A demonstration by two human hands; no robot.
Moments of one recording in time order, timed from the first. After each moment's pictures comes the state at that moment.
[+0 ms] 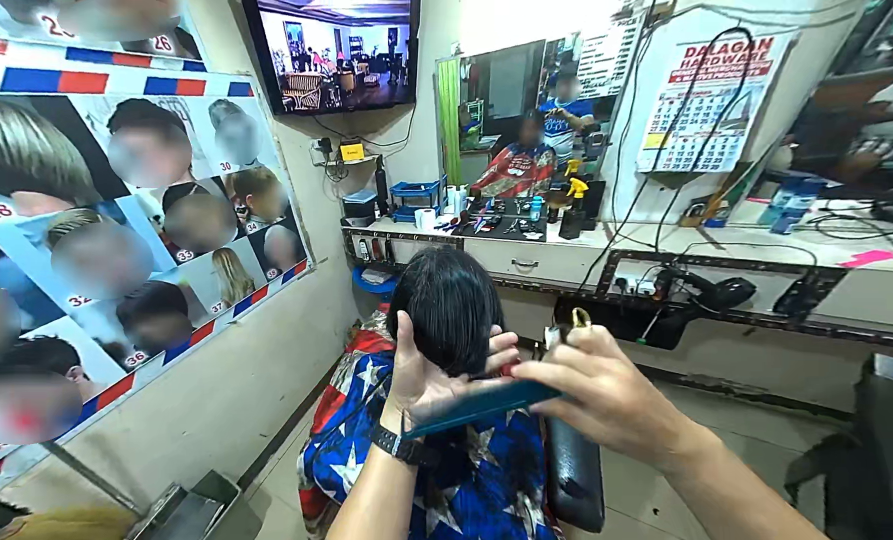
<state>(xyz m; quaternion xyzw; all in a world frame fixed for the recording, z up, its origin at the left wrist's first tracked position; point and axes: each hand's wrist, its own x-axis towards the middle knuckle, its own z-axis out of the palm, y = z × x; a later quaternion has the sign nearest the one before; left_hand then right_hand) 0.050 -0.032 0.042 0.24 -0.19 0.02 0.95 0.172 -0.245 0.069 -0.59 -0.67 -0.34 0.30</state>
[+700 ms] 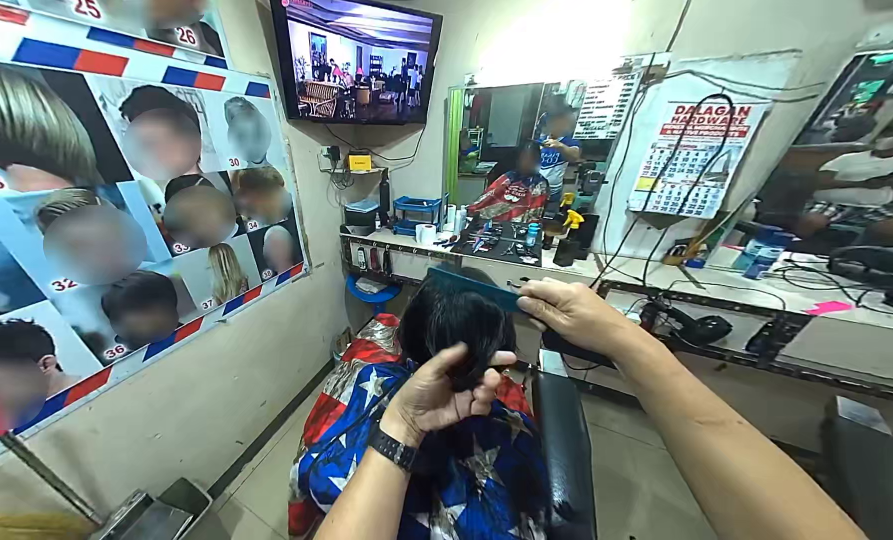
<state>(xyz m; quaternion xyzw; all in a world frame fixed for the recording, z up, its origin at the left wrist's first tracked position) 0.042 -0.005 0.034 0.40 -0.22 -0.05 0.89 0.238 -0.175 0.130 -0.69 -0.64 -0.12 0.31</state>
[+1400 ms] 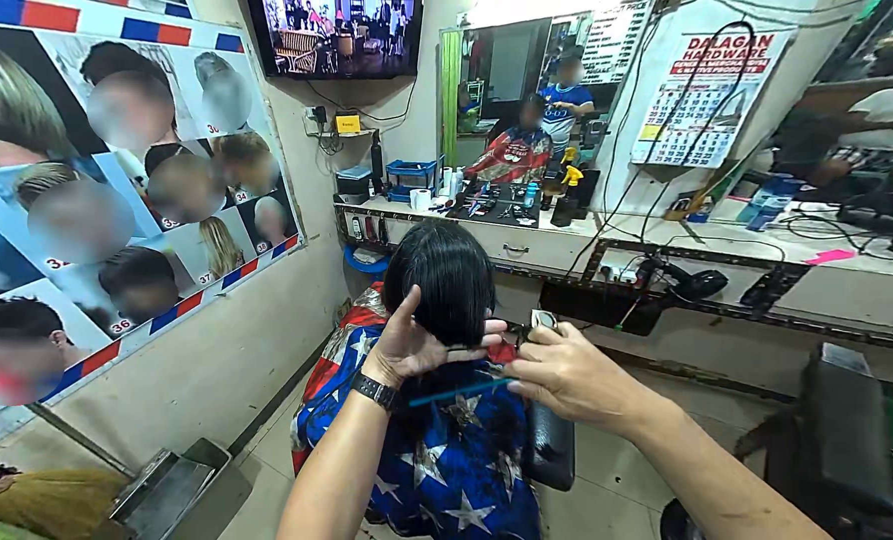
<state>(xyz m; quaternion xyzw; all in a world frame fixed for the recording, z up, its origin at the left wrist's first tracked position) 0.042 -0.002 0.037 0.39 -0.16 -0.05 0.91 0.177 -0.247 0.034 -0.65 -0.71 -0.24 0.14</state>
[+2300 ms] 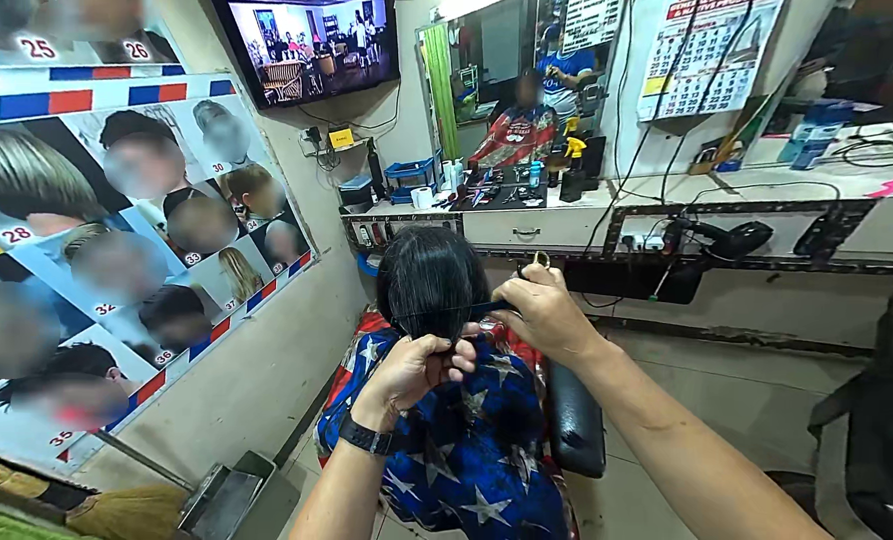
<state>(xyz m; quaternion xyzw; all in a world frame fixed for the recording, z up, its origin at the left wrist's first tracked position) 0.012 -0.046 0.053 0.56 0.02 0.04 0.83 0.208 -0.202 0.036 -0.63 -0.60 -0.35 0.34</state>
